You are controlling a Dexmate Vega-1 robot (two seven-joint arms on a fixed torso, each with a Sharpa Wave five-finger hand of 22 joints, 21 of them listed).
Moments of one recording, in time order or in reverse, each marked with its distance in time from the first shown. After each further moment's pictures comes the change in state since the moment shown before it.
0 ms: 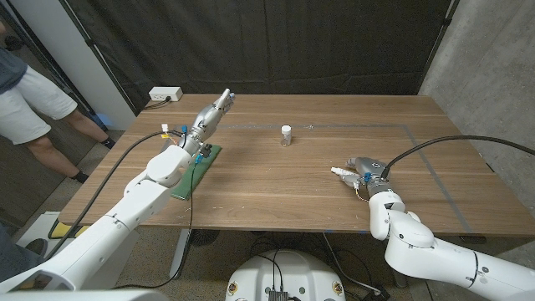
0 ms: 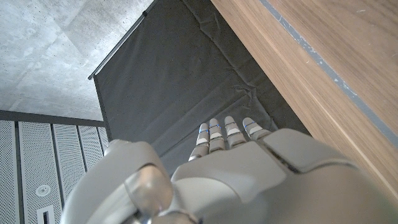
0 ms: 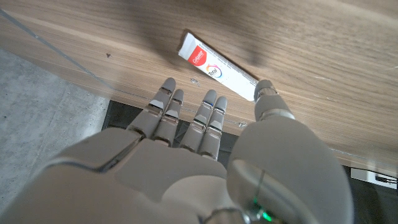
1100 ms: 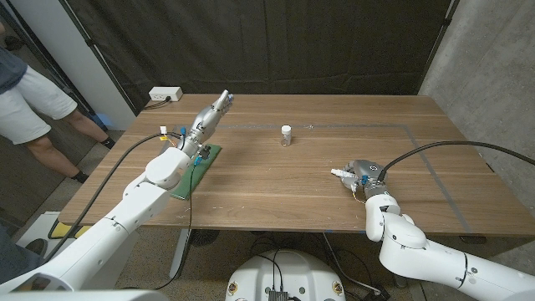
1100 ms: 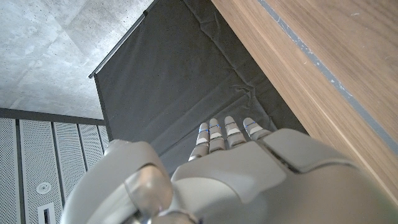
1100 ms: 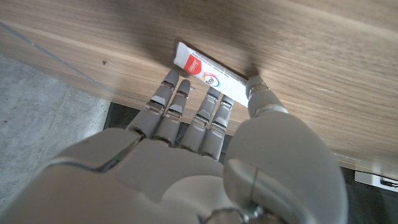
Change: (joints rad) left arm 0.012 0.001 -0.003 0.008 -0.007 -0.017 -0.005; left_hand 0.000 0.000 -0.002 0.002 -0.007 0.005 -0.005 0.000 0.000 0.000 0.000 0.000 0.000 0.000 0.000 0.000 0.000 -0.005 0.005 0.000 0.000; right arm -0.004 0.045 0.000 0.065 -0.006 0.029 -0.031; right_hand 0.076 0.034 0.050 -0.008 0.008 0.159 -0.034 0.039 0.000 0.178 -0.011 0.015 0.000 0.162 -0.046 0.004 -0.002 0.116 -0.041 0.031 0.004
